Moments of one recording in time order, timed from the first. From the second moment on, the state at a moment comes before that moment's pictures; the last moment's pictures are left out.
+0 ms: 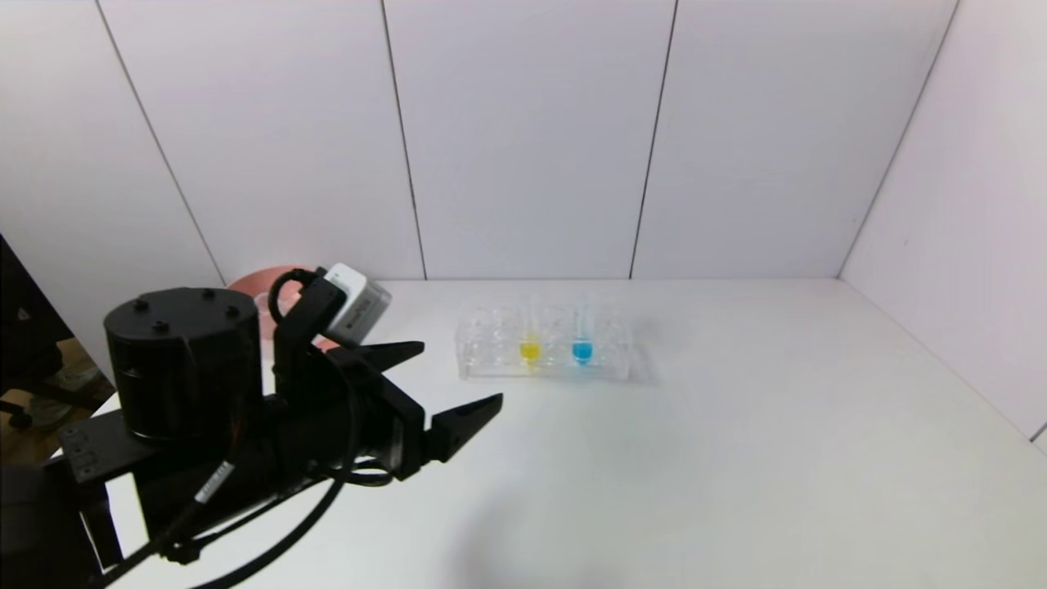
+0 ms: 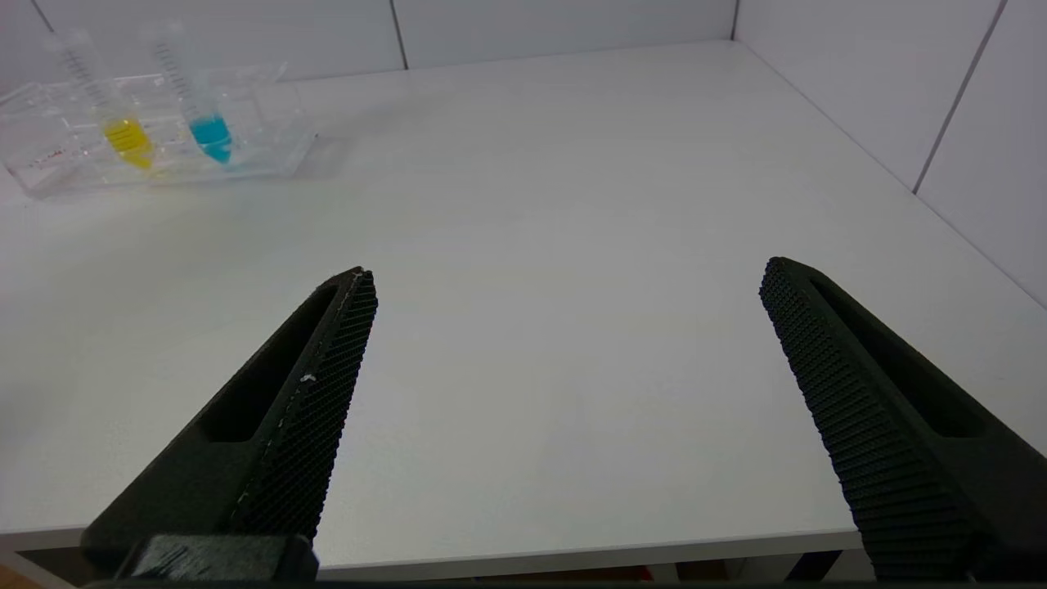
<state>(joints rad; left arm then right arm) -0.65 1.51 -0.54 -0.78 -0.10 -0.05 0.00 0.00 0.00 0.00 -0.04 0.09</state>
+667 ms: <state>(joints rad) -0.89 1.99 -0.89 -0.93 0.74 -0.21 0.00 0.00 0.00 0.00 -0.04 0.09</state>
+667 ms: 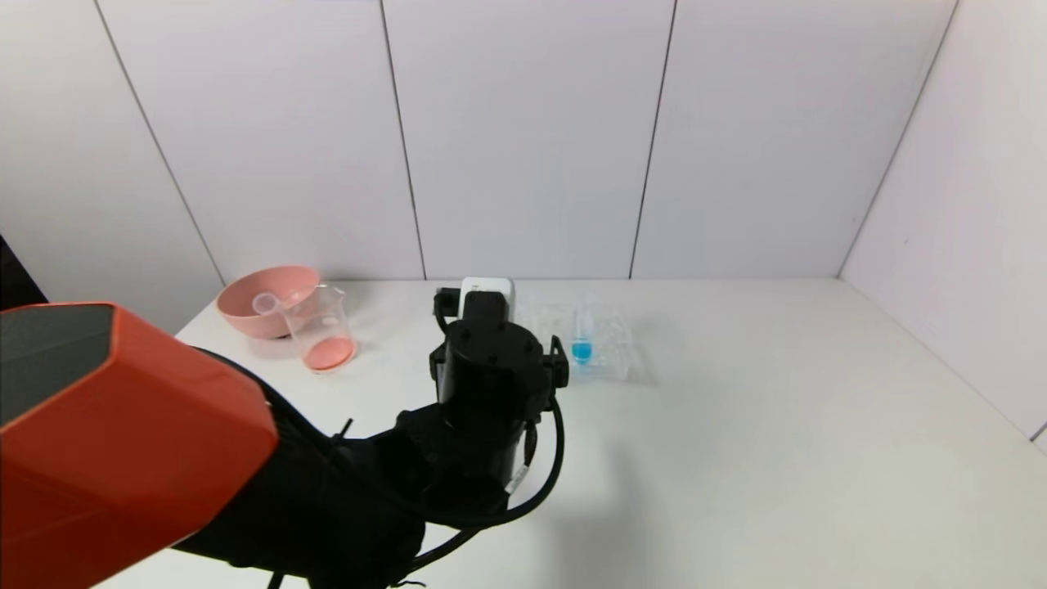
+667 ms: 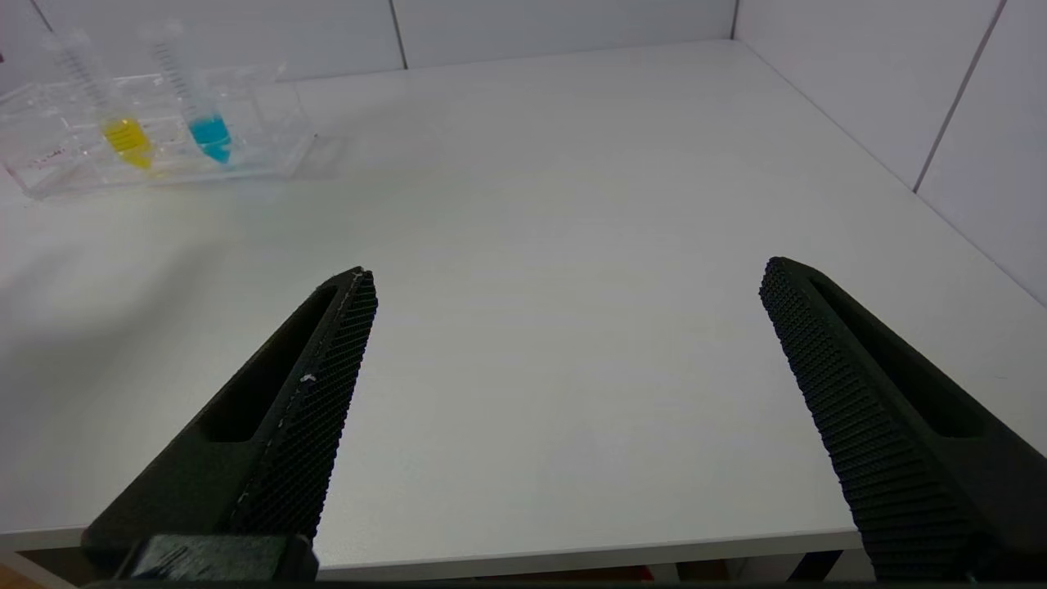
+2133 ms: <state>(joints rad) -0.79 2.31 -1.24 -0.98 0.71 -0.14 0.00 0.00 0.00 0.00 -0.04 0.09</state>
